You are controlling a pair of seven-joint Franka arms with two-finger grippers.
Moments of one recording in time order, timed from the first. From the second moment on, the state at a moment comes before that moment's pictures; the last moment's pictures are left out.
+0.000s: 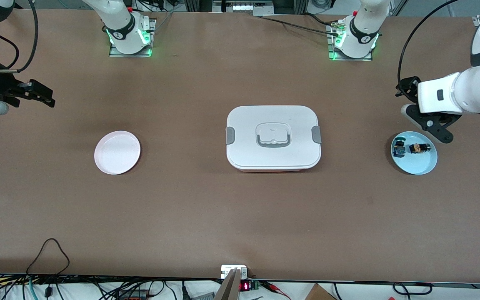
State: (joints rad) left arm 0.68 0.30 -0.92 -1.46 0.17 1.27 0.32; right arm 0.11 -0.04 -0.12 -1.73 -0.02 1.66 -0.01
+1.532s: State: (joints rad) left arm -0.02 -0.05 0.01 -1.73 0.02 1.68 0.04; right arm 0.11 -0.04 -0.12 -1.72 -0.02 1.66 -0.02
